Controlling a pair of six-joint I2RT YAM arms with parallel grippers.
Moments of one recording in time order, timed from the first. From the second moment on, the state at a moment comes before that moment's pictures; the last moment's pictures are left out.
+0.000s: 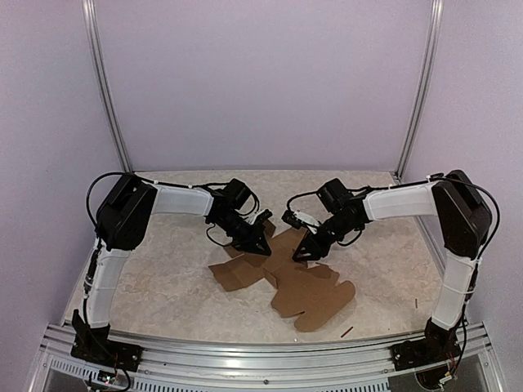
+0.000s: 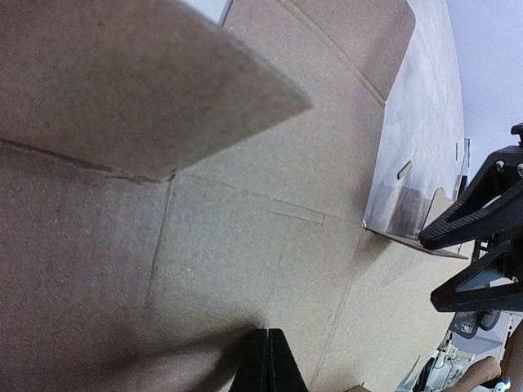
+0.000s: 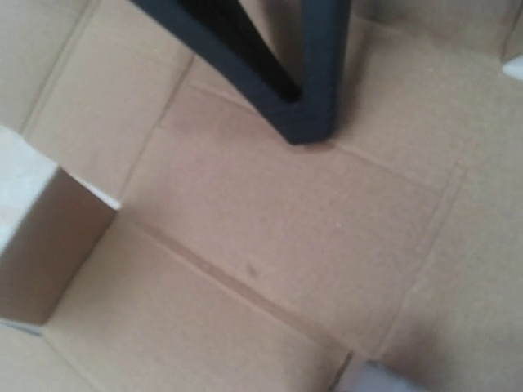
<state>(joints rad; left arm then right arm) -0.66 2.34 1.70 -0.49 0.72 -0.33 0.61 1.90 1.20 -0.39 -0.56 -0.35</state>
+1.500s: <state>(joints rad) -0.66 2.34 1.70 -0.49 0.71 -0.33 0.54 1.92 1.18 -0.43 -0.37 -0.37</state>
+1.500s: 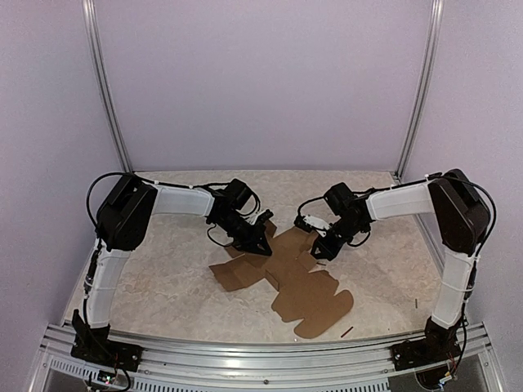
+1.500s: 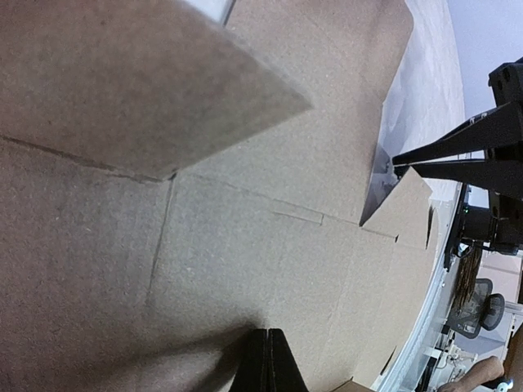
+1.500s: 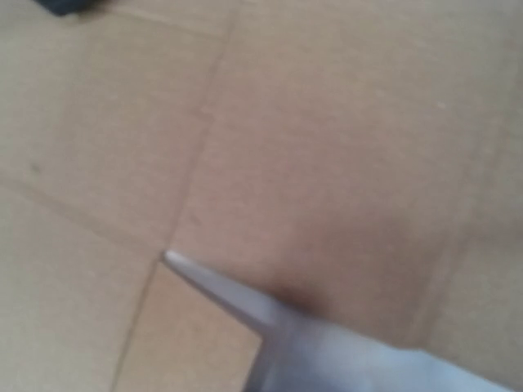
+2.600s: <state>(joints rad) -0.67 2.34 1.70 -0.49 0.71 -0.33 0.65 1.90 1.19 -0.47 -0.45 -0.36</state>
